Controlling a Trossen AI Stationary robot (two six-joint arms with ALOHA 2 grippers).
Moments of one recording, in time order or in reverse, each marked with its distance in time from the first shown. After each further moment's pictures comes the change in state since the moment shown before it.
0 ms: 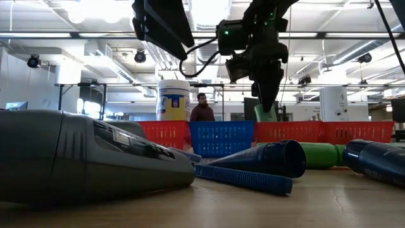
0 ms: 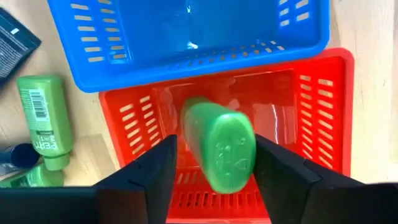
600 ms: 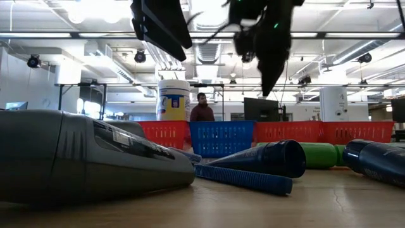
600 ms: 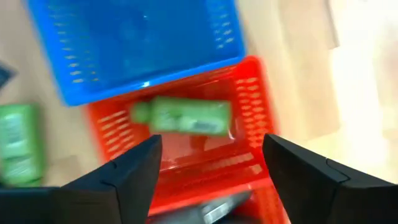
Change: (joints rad) left arm 0.000 0.000 0.000 -0.011 -0.001 0.020; right arm 0.083 -0.162 -0.032 0.022 0.253 0.126
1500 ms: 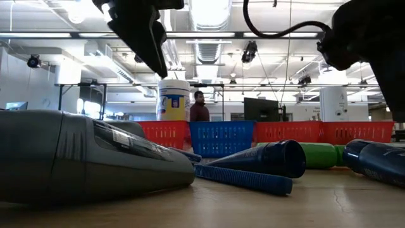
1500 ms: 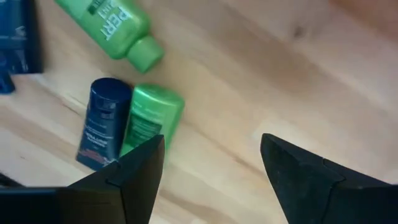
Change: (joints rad) left arm -0.003 -0.014 -0.075 -0.074 0.054 0.206; right arm 0.639 -0.137 -0.414 0.263 -0.112 1.384
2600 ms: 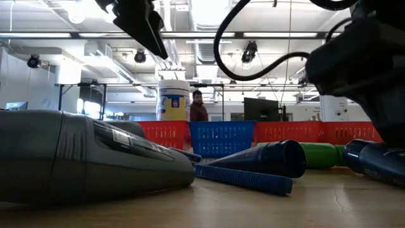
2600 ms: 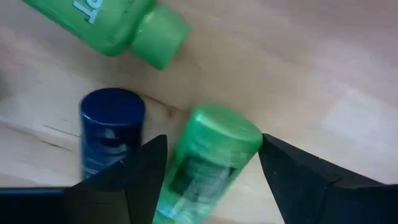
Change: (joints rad) left arm 0.144 -0.207 -0.071 0.020 0.003 0.280; right arm 0.021 0.322 0.208 -0.028 -0.073 0.187
